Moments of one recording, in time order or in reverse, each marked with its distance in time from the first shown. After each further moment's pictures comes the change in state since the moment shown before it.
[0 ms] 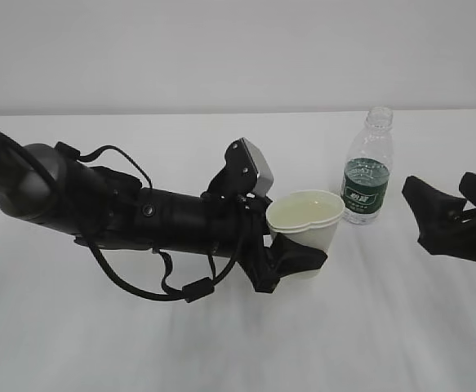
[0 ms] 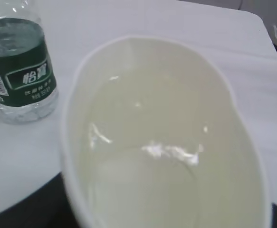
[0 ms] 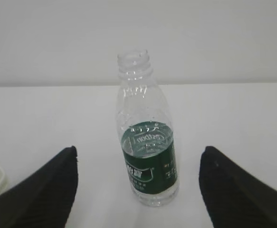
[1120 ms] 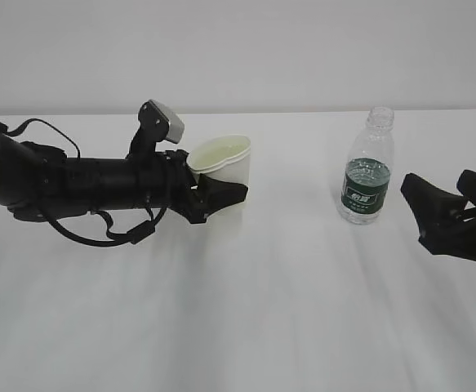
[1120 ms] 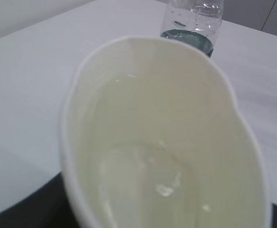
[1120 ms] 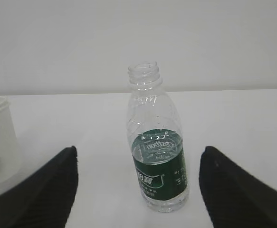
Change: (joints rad) left arm 0.255 0.000 0.000 -0.061 -0.057 0.000; right arm 0.000 -0.026 0.006 -0.025 0.000 0.026
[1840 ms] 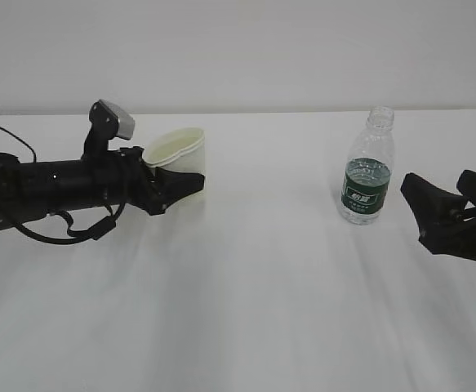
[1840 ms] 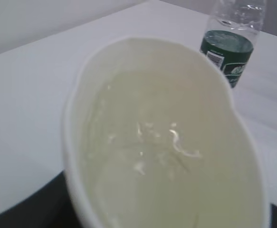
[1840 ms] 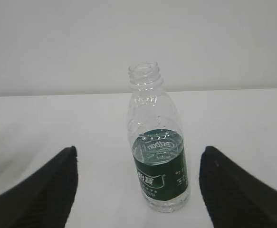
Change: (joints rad) left arm 0.137 0.000 0.061 -0.037 -0.080 0.068; right arm 0.000 0.000 0.000 -0.002 0.000 0.007
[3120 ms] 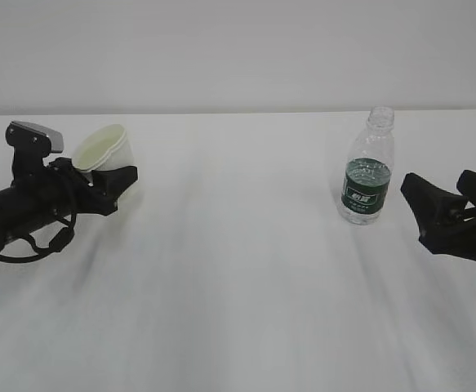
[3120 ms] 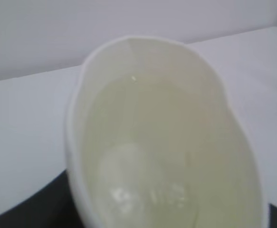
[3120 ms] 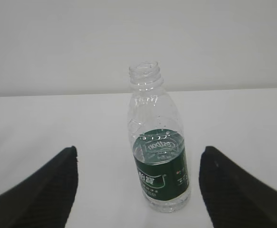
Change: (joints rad) left arm 0.120 0.000 0.215 -0.444 -0.135 0.329; right arm 0.000 0.000 0.000 0.000 0.000 0.002
